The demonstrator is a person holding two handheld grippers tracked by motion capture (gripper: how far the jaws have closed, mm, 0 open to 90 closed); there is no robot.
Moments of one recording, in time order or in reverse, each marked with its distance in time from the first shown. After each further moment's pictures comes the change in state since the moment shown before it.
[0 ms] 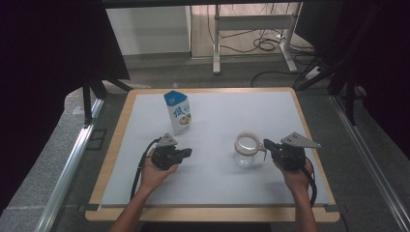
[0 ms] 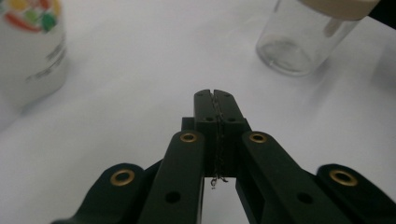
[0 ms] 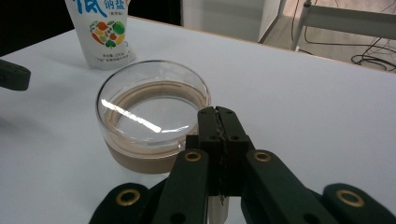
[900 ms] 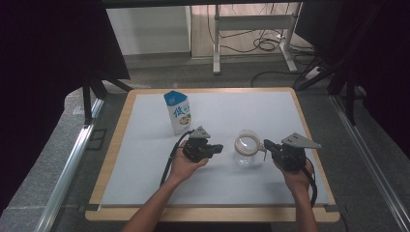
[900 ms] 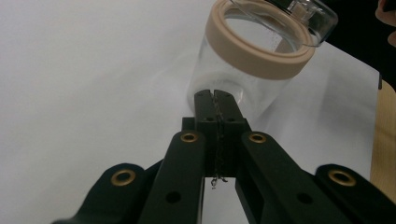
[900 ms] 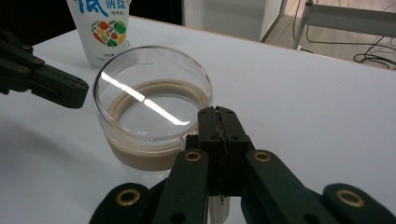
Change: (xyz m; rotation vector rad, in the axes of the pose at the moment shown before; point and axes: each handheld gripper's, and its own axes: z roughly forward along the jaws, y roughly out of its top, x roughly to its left) left arm -0.042 0.049 0.060 0.015 -0.141 0.046; right arm 0.000 -0.002 -0.001 0.002 0.006 0.004
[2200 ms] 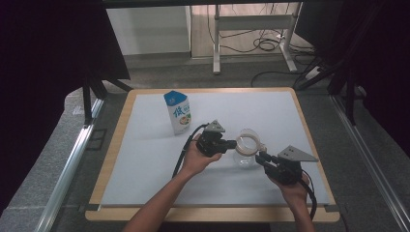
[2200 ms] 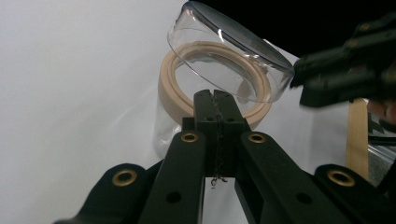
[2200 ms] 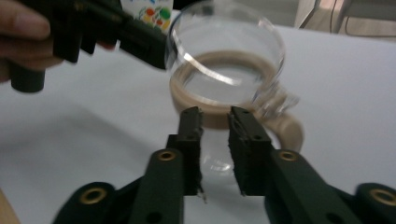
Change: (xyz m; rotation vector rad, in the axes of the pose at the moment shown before) left arm -0.018 0.034 0.016 0.000 -0.064 0.047; right arm 0.026 -0.028 -0.008 0.011 0.127 0.021
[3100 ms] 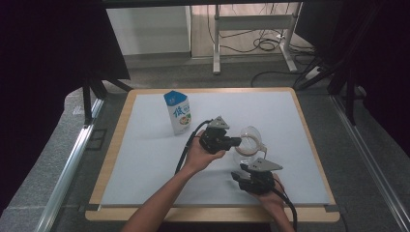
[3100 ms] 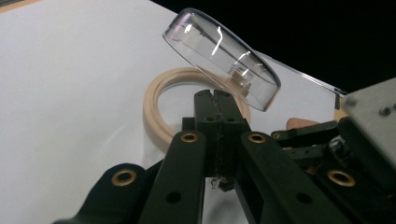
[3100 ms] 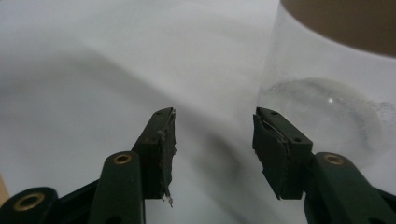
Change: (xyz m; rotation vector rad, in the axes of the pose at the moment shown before) left arm -0.011 0.020 -0.003 -0.016 -0.025 0.025; right arm 0.041 -0.035 0.056 0.137 0.054 -0.082
